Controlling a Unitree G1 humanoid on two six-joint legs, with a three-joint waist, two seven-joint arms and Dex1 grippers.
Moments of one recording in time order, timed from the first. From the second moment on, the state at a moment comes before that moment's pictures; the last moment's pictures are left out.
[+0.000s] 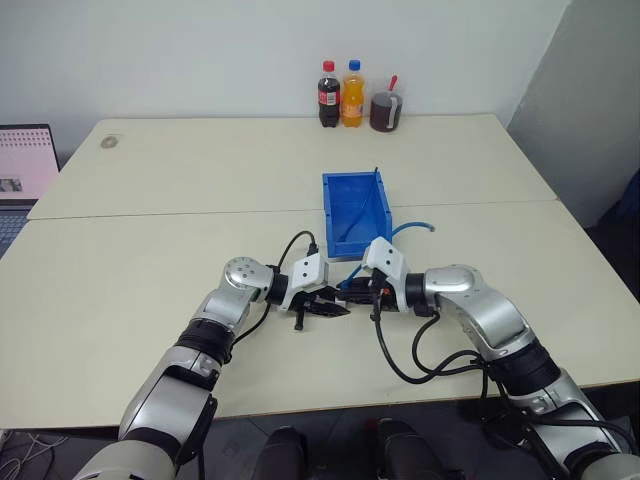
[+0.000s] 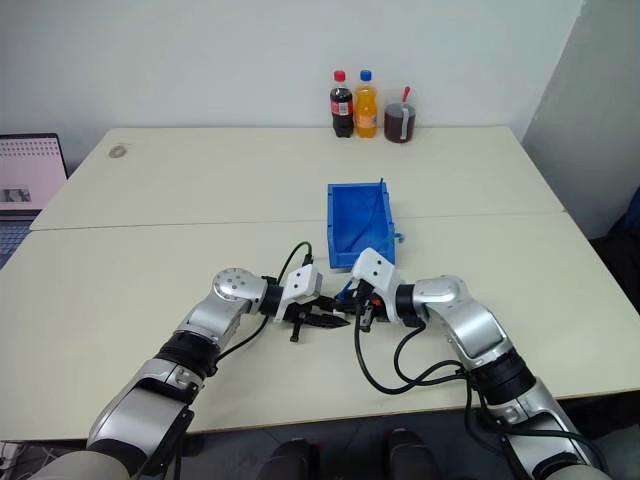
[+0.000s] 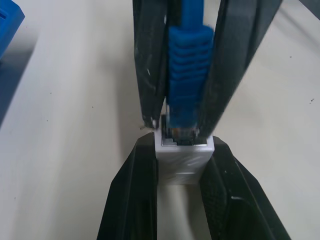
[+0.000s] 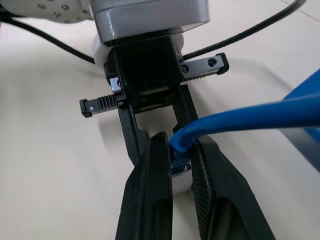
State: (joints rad) left arm -0.68 0.40 -0.30 0.65 -0.07 -0.10 -1.34; right arm -0.57 -0.40 0.40 -0.04 0.19 0.55 0.91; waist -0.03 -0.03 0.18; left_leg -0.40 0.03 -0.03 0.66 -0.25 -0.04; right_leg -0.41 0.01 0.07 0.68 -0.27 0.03
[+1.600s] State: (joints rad) left arm -0.25 0.53 0.05 -0.34 -0.36 0.55 -0.91; right arm -0.88 -0.23 -0.08 -0.04 0.48 1.22 0.61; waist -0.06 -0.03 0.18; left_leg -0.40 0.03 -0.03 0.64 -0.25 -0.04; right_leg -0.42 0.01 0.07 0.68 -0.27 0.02
